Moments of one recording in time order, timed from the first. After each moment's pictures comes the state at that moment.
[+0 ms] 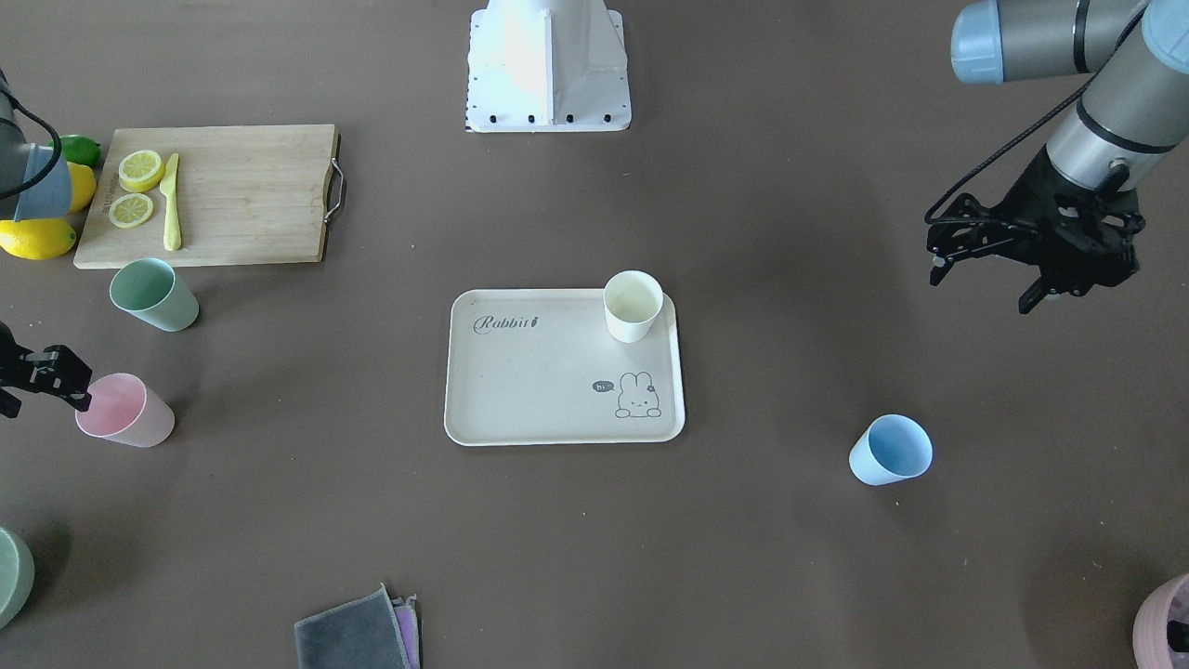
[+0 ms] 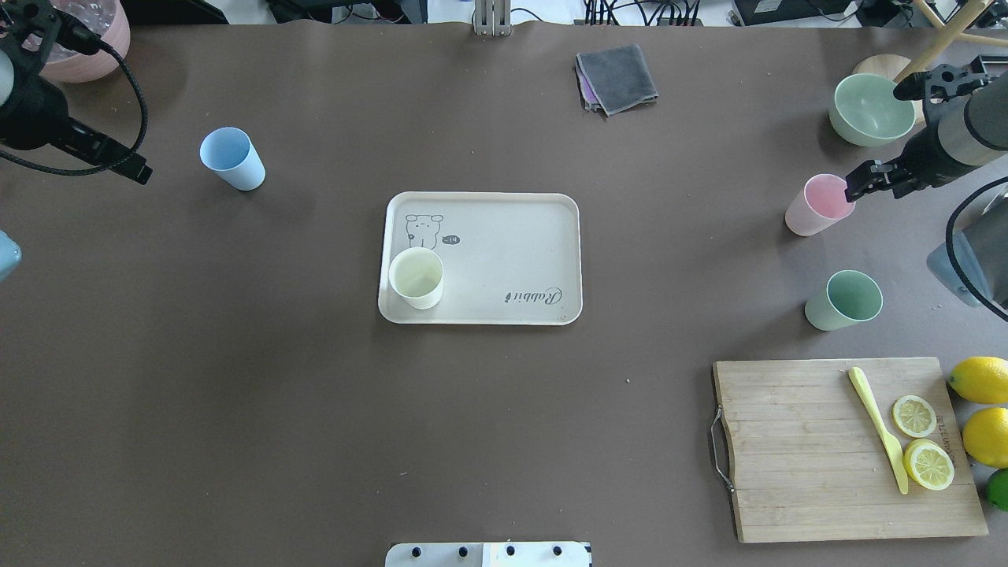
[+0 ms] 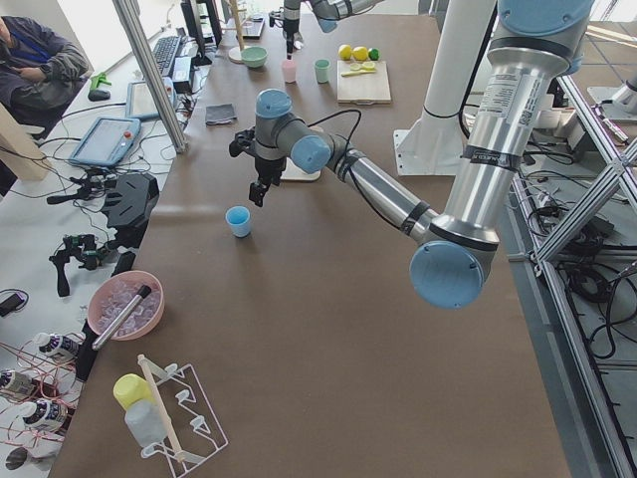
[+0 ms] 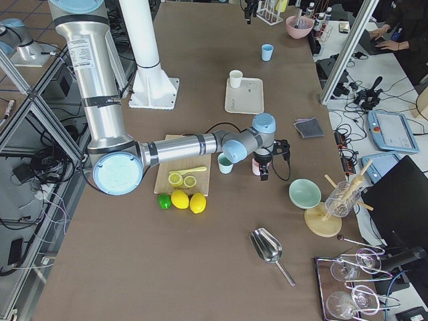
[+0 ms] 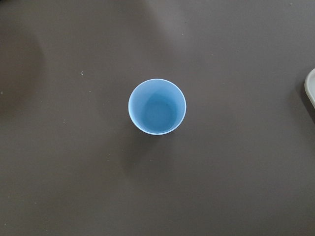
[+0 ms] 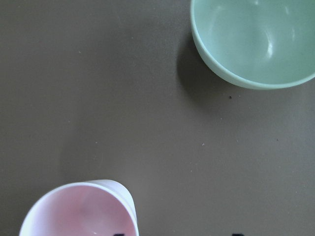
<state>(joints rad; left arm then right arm) -1.09 -1.82 -1.92 -1.62 -2.16 -0.34 1.10 -1.38 1.52 -1.16 2.14 0.62</state>
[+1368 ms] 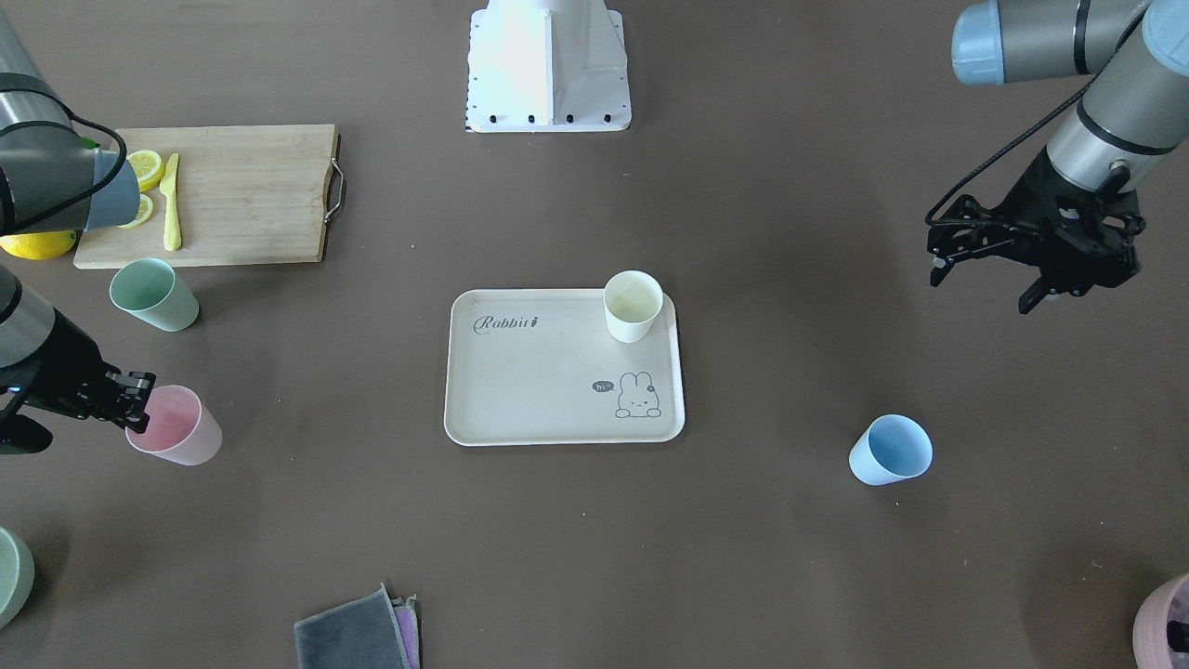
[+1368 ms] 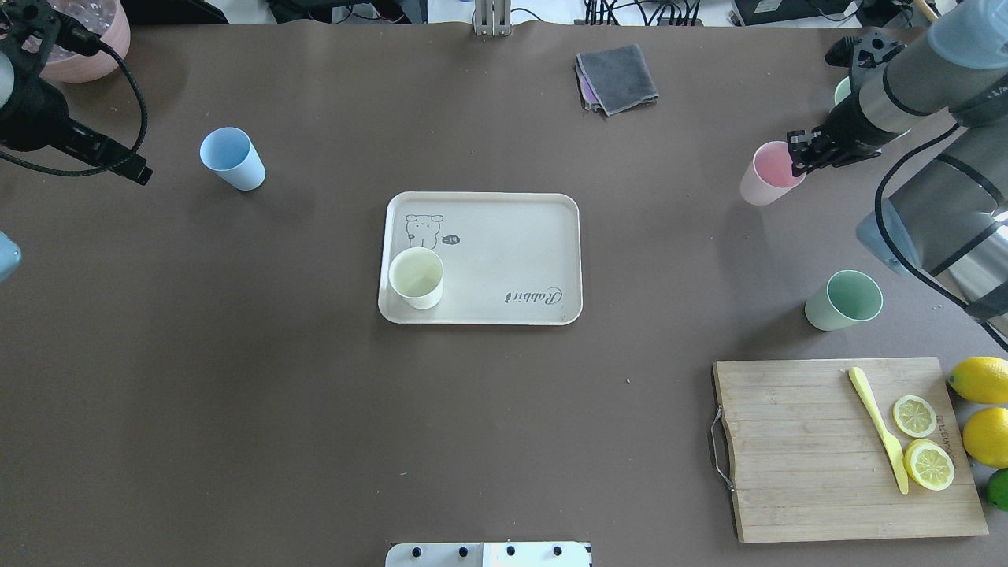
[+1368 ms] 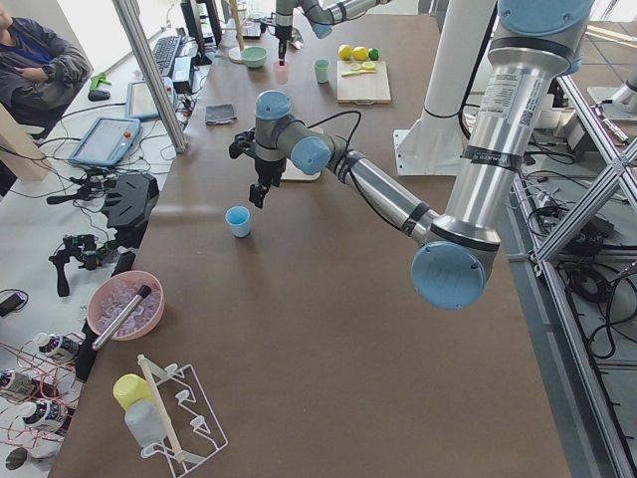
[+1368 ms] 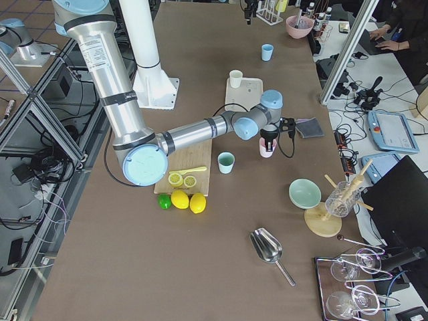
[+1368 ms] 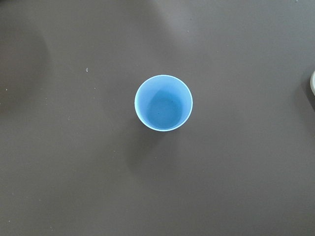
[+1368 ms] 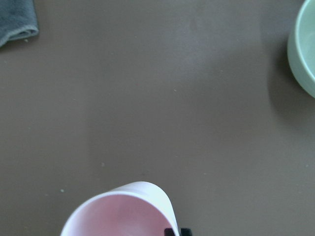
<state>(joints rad) -1.08 -1.82 -1.92 -1.62 -2.16 -0.36 1.03 -1.18 1.53 -1.28 2.15 0.86</state>
